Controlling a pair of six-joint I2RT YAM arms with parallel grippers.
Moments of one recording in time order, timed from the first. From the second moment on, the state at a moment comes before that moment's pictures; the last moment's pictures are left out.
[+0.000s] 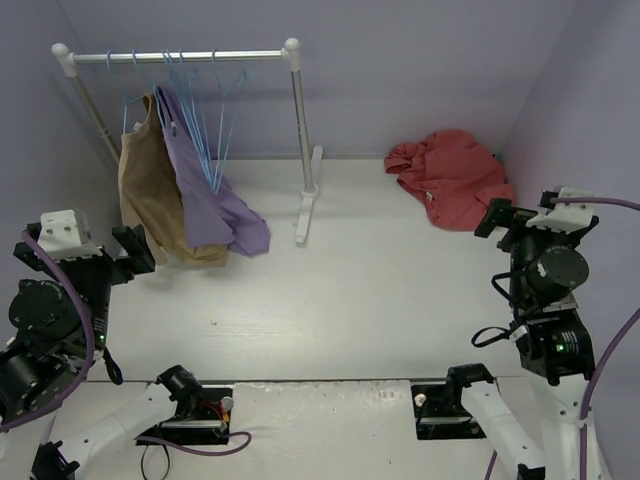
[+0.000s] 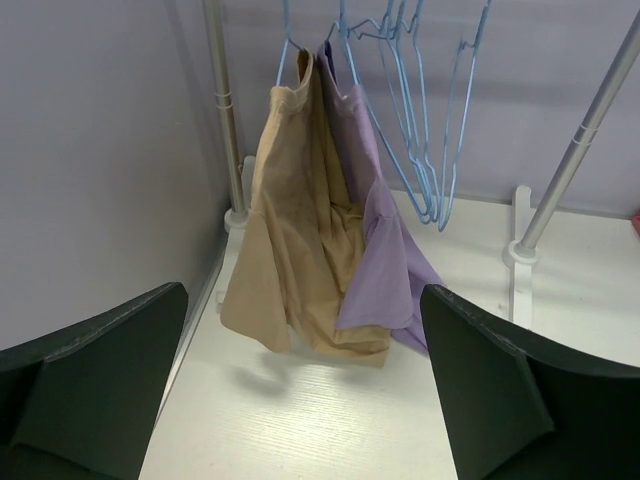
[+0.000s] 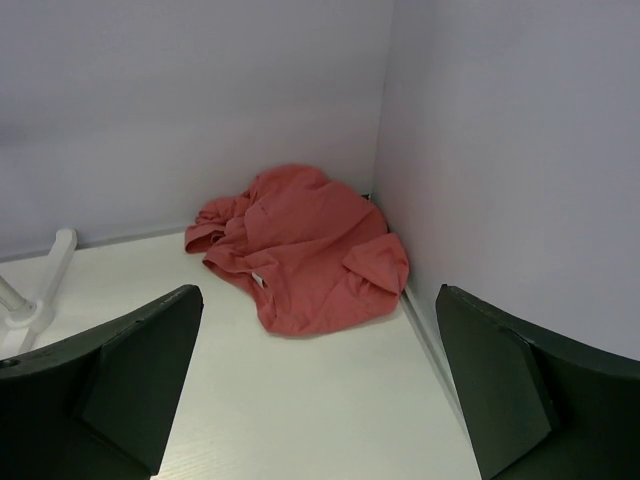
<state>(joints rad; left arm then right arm) -0.69 0.58 1.35 -0.75 -0.85 0.01 0.14 0.63 1.08 -0.39 0.39 -0.02</state>
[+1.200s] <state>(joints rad) -0.69 0.75 1.10 -0.81 -0.49 -0.26 -0.02 2.20 1.56 -0.23 0.26 0.24</state>
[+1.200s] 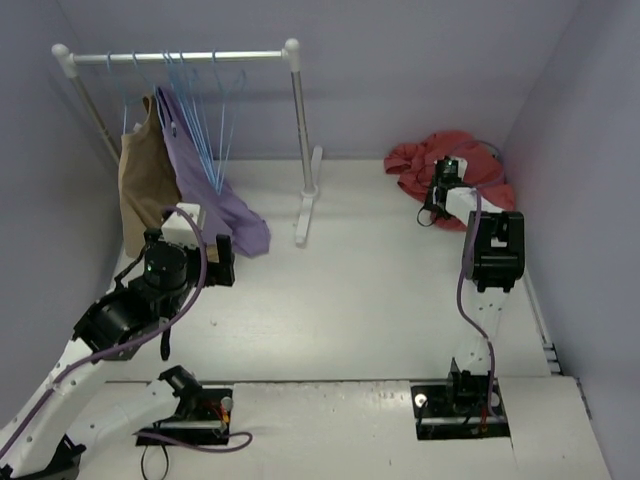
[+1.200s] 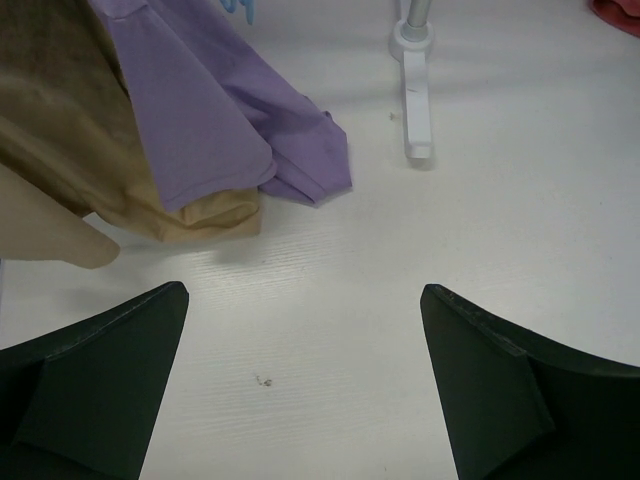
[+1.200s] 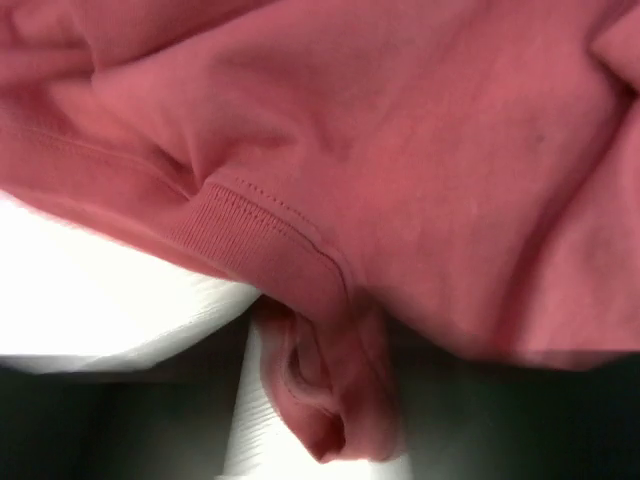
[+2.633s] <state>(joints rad) -0.69 1.77 1.17 -0.13 -0.11 -0.60 0.70 1.33 0.52 -0.13 0.14 0.57</state>
